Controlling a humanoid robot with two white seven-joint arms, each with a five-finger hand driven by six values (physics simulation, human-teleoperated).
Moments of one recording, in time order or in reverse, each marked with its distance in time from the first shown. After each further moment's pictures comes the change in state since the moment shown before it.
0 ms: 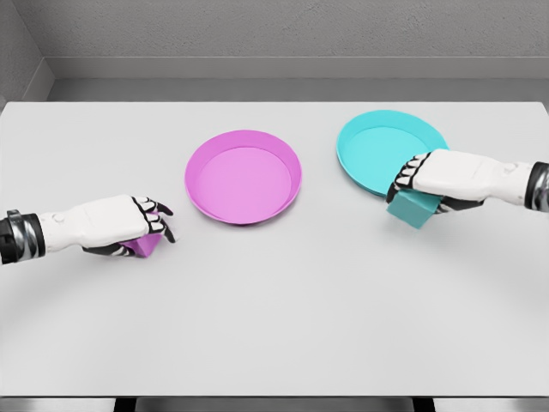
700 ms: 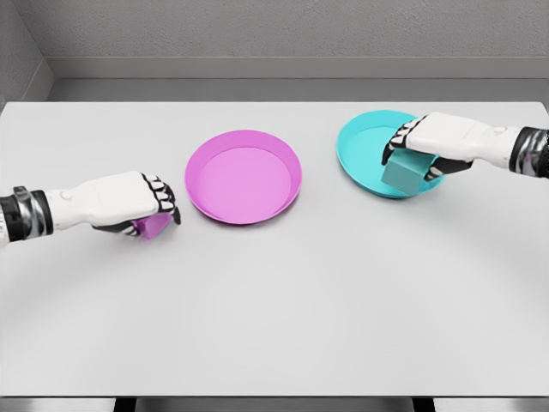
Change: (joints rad) left arm -0.092 -0.040 -0.002 -0.009 -0.009 -0.002 -0.011; right arm -0.133 0.147 0.006 0.205 0.013 0.000 0.007
